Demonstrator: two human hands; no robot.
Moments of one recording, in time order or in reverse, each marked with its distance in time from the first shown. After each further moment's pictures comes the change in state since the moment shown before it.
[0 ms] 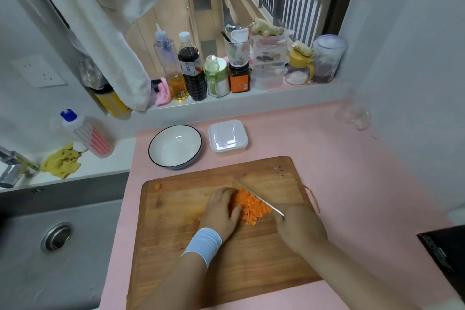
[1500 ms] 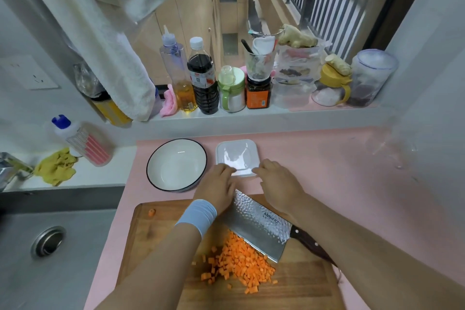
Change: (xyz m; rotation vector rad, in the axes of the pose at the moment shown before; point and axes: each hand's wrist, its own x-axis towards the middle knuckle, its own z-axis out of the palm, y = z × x) left_hand 0.147 -0.012 -0.051 0.282 0.061 0.062; right_hand 0.213 -0.052 -0.026 -0.142 0.072 -0.630
